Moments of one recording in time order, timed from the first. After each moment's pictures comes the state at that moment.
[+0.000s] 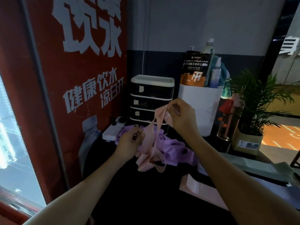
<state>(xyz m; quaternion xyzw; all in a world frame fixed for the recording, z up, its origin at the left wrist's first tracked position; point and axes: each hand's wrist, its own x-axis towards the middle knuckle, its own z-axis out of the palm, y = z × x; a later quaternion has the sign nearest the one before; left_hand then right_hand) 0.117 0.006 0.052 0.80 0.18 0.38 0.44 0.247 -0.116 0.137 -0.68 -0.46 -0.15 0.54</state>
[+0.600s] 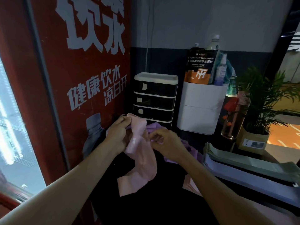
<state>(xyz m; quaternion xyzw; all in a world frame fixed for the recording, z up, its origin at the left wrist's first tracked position) 0.104 0.010 0.097 0.46 0.24 0.40 0.75 0.217 -0.110 0.074 -0.71 -0.57 0.04 0.41</state>
